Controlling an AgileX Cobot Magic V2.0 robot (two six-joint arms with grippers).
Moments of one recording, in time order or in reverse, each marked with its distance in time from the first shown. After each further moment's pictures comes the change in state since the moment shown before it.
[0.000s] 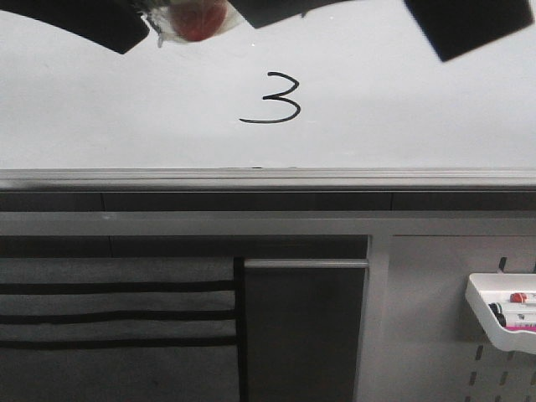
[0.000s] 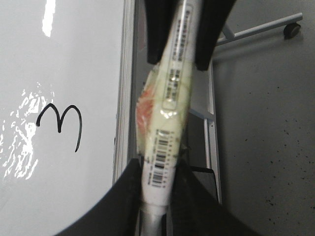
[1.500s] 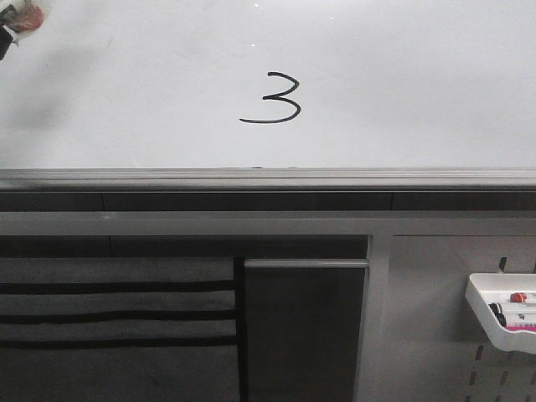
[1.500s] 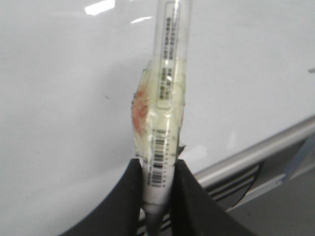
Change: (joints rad) left arm 0.528 0.089 0.112 -0.264 -0.317 -0.484; right arm -0.231 -0.270 0.001 0.069 0.111 -0.004
